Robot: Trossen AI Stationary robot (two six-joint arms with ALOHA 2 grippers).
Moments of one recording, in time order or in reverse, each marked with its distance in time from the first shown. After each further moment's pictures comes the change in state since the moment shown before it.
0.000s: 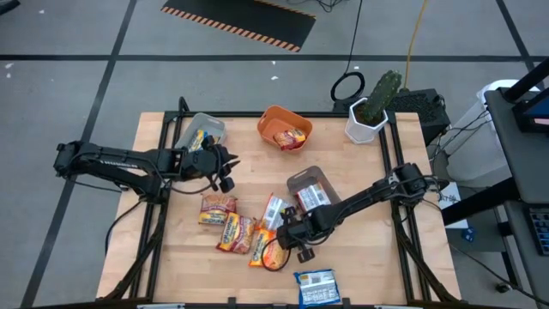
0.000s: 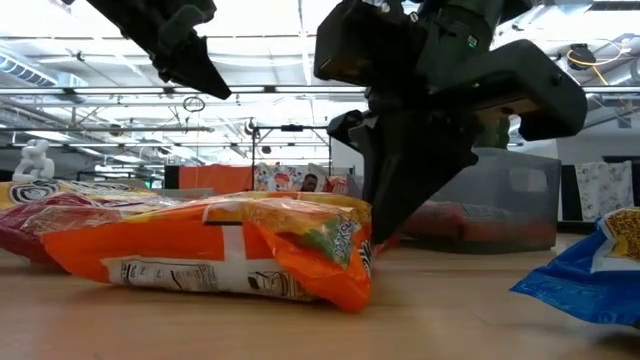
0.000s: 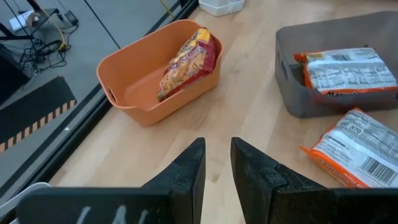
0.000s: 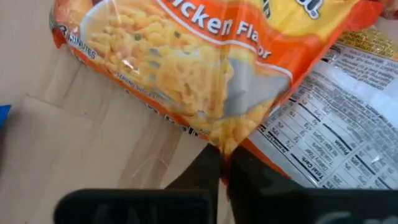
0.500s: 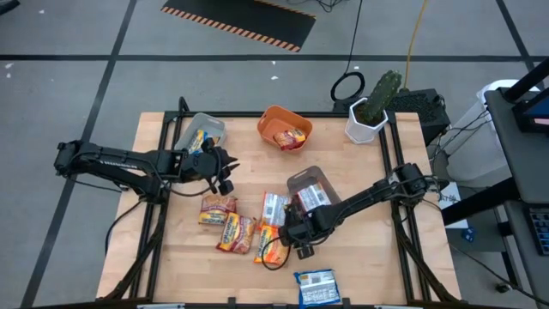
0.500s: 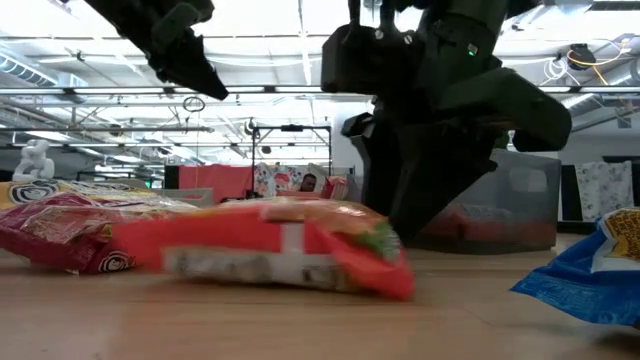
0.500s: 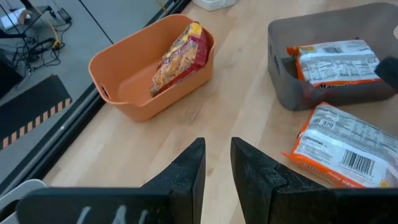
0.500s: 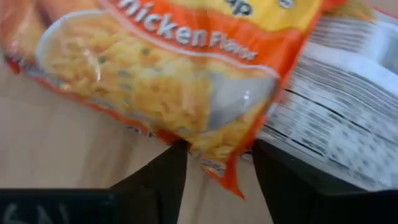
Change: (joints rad) left arm -0.026 0.000 0.000 -0.021 0.000 -0.011; right arm 0.001 0.000 0.001 -0.062 0.089 0.065
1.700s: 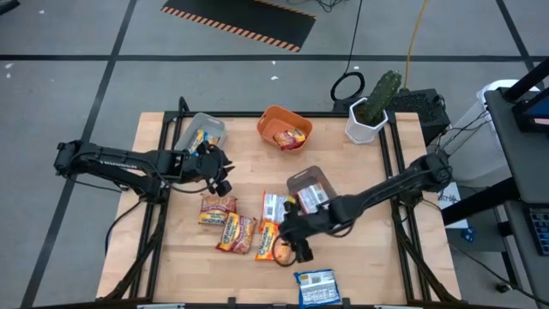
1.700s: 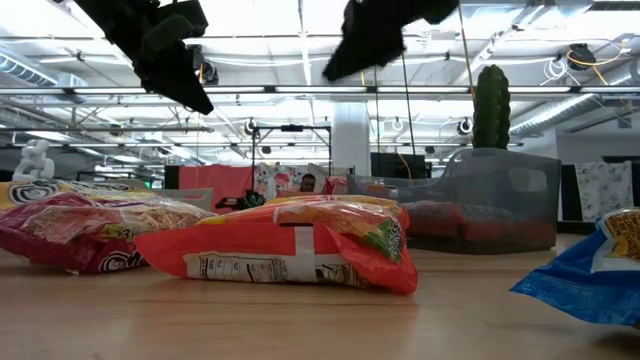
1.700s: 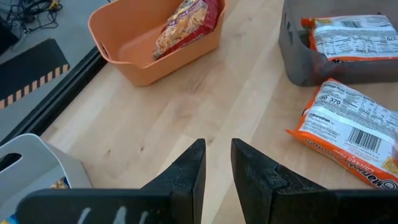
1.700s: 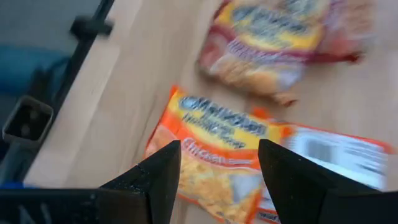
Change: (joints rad) left arm -0.003 0.000 0.000 -0.129 0.010 -0.138; right arm 0.012 -0.210 0.003 0.116 -0.047 0.103
